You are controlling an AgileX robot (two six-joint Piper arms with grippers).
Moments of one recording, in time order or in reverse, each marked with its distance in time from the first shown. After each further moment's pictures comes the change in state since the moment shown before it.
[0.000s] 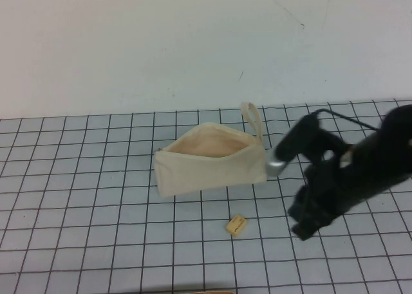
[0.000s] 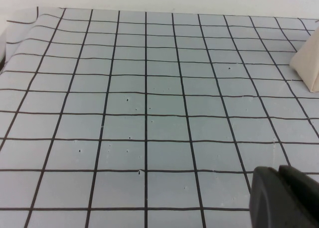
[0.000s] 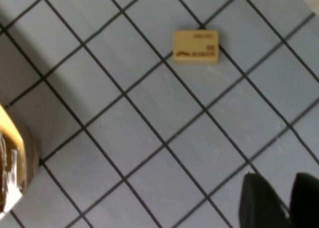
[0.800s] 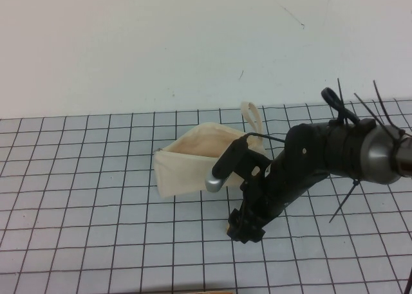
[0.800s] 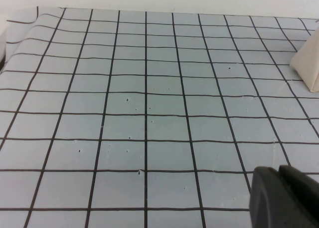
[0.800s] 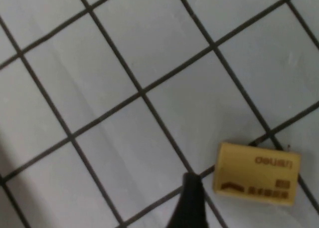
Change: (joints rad) right arm 0.080 0.411 -0.278 0.094 -0.057 -0.124; left arm 0.000 0.000 0.000 -0.001 0.000 0.000
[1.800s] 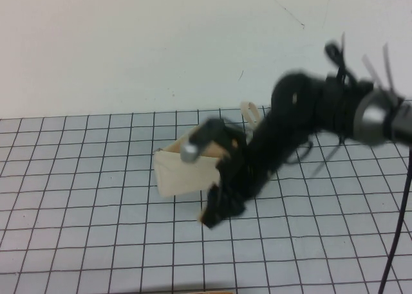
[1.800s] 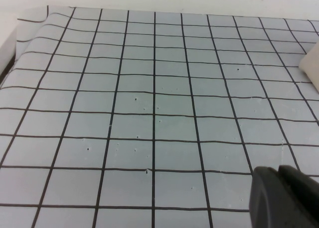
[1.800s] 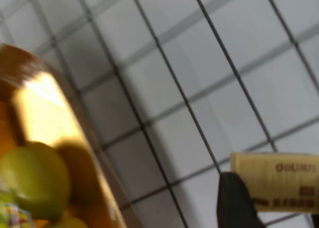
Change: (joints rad) right arm 0.001 0.028 -0.259 0.202 0.397 -0.064; left arm 0.027 0.000 0.000 0.000 0.000 0.000
